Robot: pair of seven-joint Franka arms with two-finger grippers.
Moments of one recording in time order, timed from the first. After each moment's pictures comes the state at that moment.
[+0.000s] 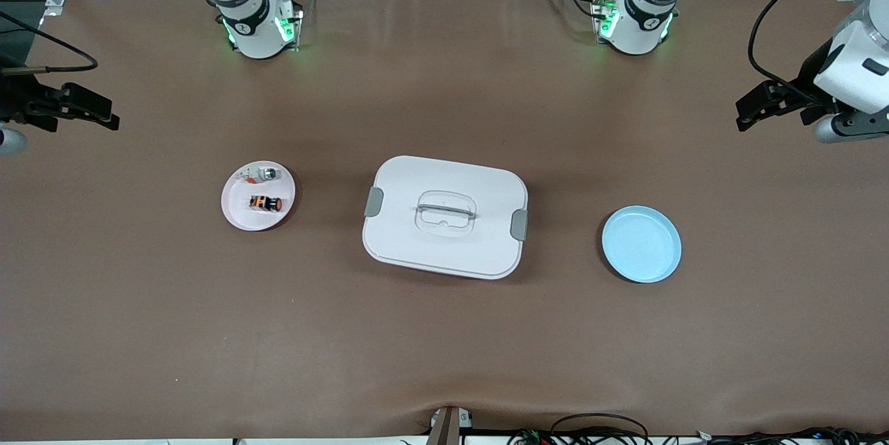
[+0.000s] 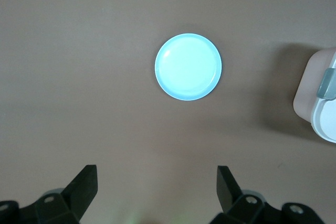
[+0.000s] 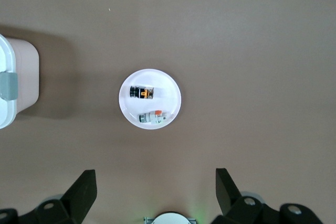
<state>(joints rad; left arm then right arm) 0.06 -0.02 -0.17 -1.57 0.04 1.53 -0.18 -0.04 0.08 0.03 -1.41 0.02 1.38 -0.01</state>
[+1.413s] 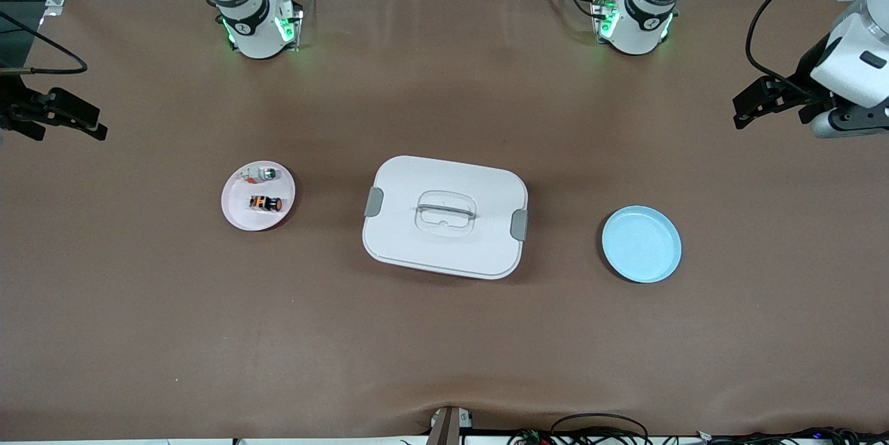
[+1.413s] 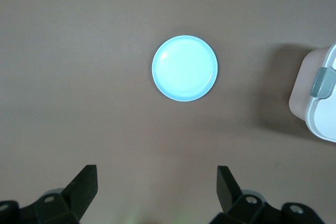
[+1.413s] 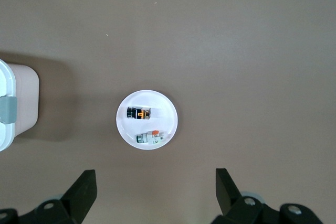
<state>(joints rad) 0.05 -0.02 -0.17 -1.56 0.04 1.52 -0.18 -0.04 0.03 0.01 -1.49 0.02 1.50 -0.01</state>
